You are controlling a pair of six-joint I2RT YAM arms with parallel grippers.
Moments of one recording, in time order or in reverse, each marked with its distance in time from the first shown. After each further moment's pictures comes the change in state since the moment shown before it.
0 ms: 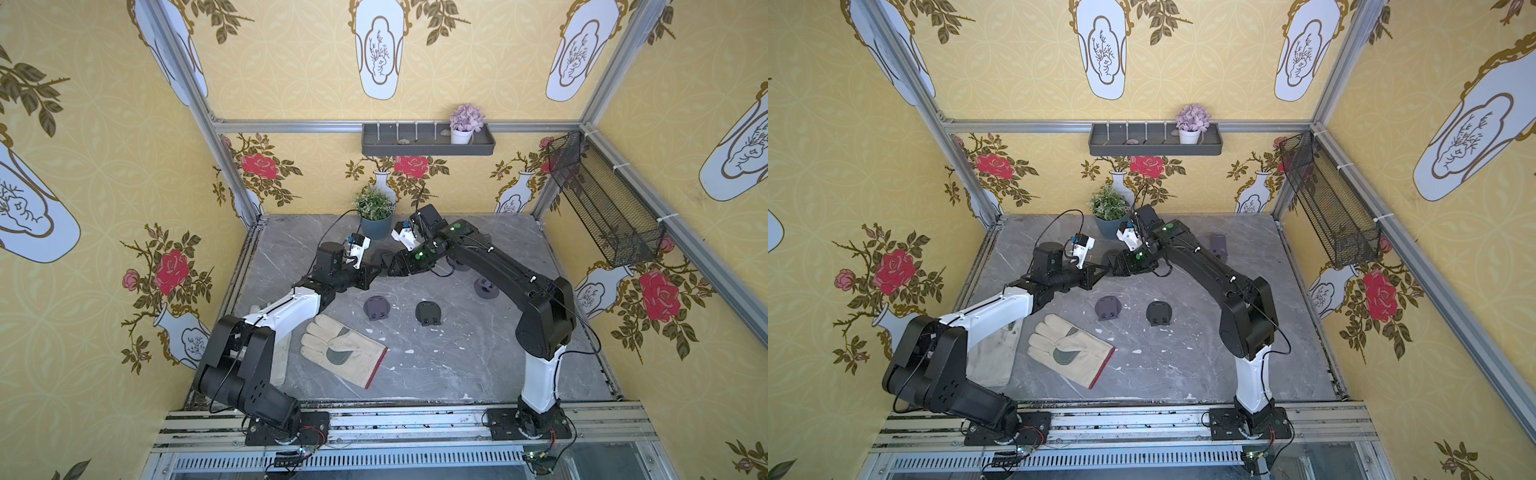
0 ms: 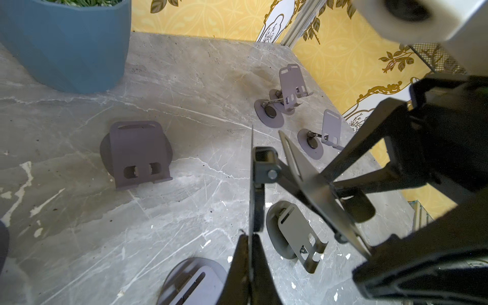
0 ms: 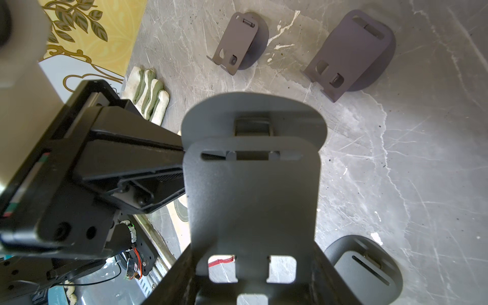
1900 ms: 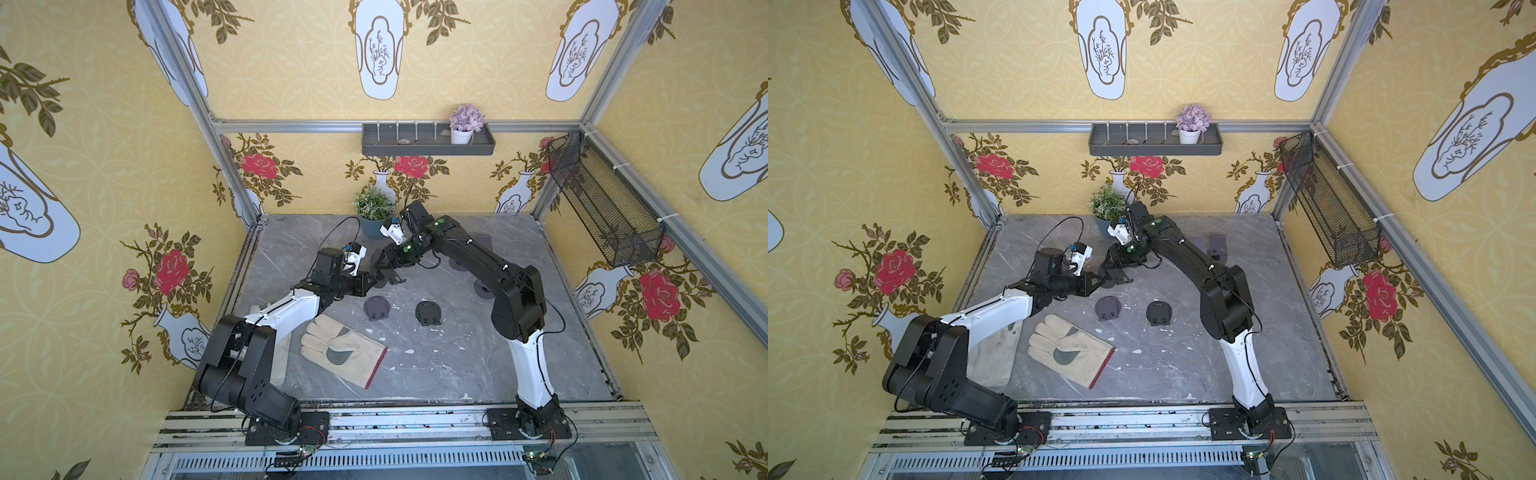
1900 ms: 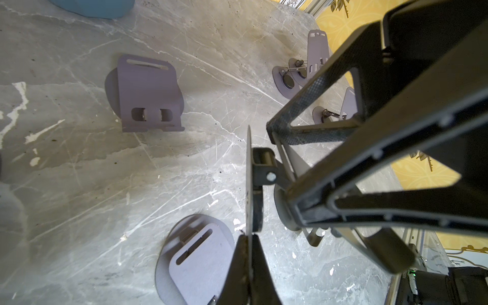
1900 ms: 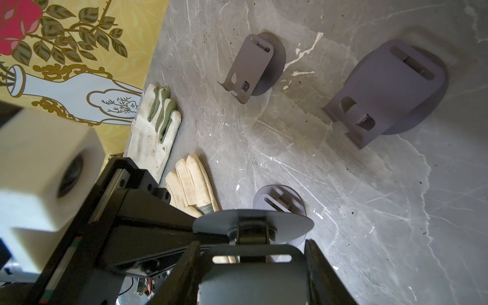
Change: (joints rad) left arm 0.006 0.000 -0.027 -0.097 0.011 -0.058; right arm -0.008 0.228 0.194 0.045 -0.128 0.006
